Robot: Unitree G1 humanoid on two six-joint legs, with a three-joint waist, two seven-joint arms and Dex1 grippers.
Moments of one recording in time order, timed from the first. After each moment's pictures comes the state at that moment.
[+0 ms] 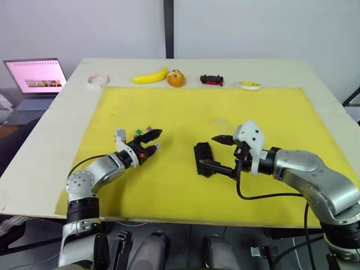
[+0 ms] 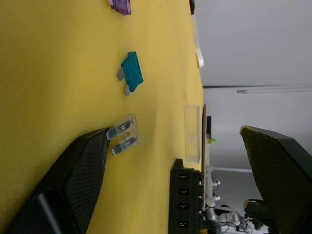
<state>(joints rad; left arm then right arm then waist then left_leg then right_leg) -0.43 0.23 0.36 0.26 -1.54 1.05 0.15 -0.30 -0.74 0.03 -0.55 0.58 0.79 0.69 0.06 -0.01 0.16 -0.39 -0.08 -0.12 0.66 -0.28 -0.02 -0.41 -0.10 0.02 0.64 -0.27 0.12</state>
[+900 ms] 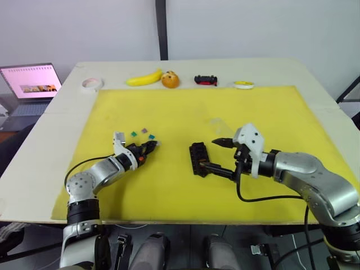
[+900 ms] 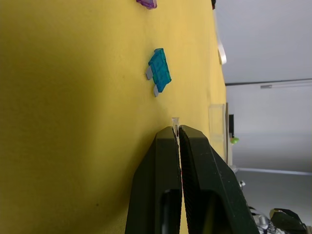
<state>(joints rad) -0.41 0.22 0.41 0.25 -1.41 1.07 0.10 -0.28 -0.74 0.02 -0.55 0.57 0.80 0.70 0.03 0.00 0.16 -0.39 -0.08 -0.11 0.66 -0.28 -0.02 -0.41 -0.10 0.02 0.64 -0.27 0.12</state>
